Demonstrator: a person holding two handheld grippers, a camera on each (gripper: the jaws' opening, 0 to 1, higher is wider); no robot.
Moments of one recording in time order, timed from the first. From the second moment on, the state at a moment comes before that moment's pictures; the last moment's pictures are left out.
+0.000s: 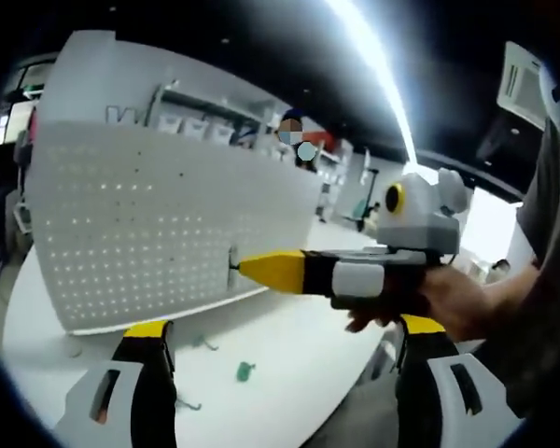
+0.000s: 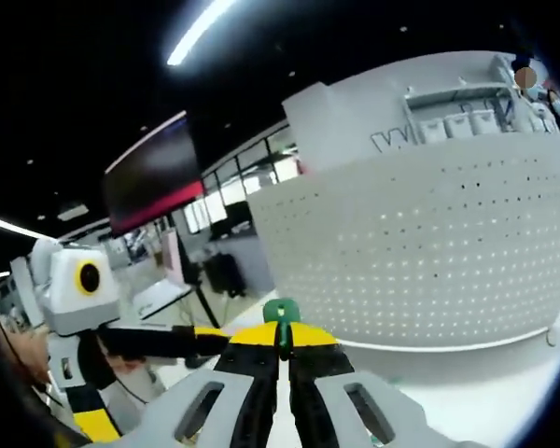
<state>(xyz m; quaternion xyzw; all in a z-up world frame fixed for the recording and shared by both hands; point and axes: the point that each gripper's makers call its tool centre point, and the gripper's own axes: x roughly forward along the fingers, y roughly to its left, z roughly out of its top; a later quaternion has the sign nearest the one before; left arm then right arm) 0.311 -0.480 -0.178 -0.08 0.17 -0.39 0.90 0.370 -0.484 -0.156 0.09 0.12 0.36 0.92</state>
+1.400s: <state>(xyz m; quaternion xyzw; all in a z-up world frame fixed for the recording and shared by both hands) 0.331 -0.438 -0.197 -0.12 0.19 -0.32 0.92 0.541 -0.607 -0.108 0.04 0.02 0.14 0.99</state>
